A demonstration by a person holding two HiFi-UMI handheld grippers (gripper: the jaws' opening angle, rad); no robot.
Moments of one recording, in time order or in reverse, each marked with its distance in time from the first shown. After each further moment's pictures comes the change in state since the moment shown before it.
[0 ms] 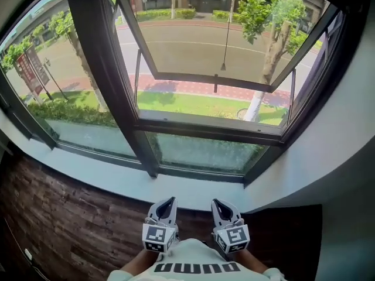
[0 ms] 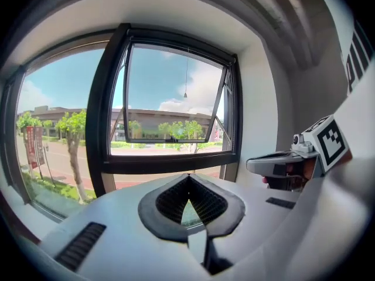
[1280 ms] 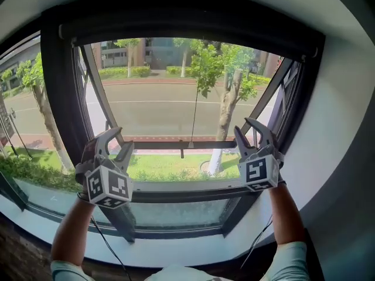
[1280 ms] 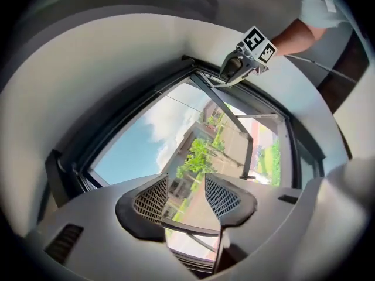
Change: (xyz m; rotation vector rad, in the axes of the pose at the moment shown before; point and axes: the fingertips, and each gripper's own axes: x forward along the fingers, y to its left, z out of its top) left arm 0.117 0.157 0.412 1.068 -0.274 0.213; right arm 0.078 -0.200 0.436 -1.076 -0.221 -0.555
